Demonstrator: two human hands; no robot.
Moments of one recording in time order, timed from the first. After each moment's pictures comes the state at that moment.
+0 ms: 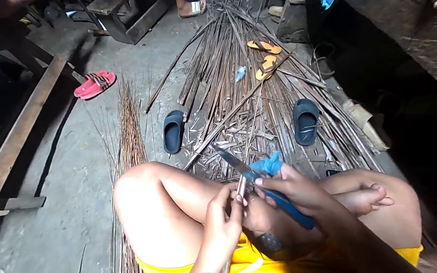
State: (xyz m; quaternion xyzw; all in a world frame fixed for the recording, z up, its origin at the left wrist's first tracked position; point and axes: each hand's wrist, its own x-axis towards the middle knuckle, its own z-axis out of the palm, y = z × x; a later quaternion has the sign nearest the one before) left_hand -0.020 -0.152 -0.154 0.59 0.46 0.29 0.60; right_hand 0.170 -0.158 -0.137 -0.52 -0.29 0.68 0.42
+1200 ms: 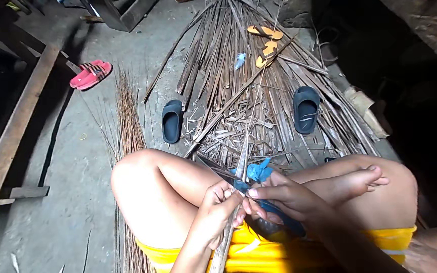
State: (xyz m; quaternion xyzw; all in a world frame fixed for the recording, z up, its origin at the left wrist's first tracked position) left_hand -0.035 -0.152 -0.148 0.35 0.36 0.25 0.83; right_hand 0.155 -0.184 -0.160 -0.32 -0.26 0.82 0.40
